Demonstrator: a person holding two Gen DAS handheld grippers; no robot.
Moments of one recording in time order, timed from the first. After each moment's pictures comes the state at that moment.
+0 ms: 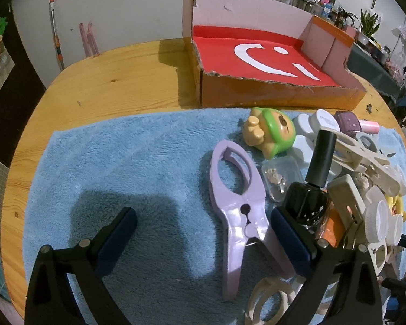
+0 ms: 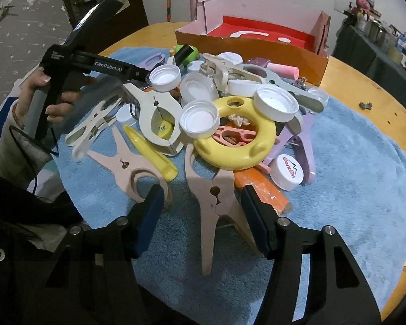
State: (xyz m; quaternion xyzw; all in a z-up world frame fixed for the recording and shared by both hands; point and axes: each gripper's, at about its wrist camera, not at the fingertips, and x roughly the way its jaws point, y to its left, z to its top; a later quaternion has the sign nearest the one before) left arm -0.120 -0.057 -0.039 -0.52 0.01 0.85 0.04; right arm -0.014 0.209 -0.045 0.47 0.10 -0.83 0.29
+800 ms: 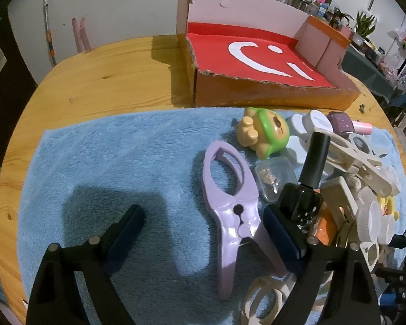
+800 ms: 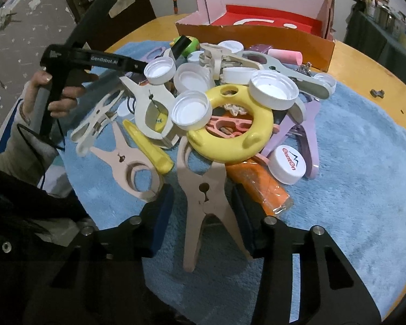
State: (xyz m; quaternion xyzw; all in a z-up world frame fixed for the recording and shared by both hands) left arm -0.121 -0.059 -0.039 -0.53 0.00 0.85 0.07; right arm -0.026 0.218 -0.055 0.49 0.08 -0.80 0.32
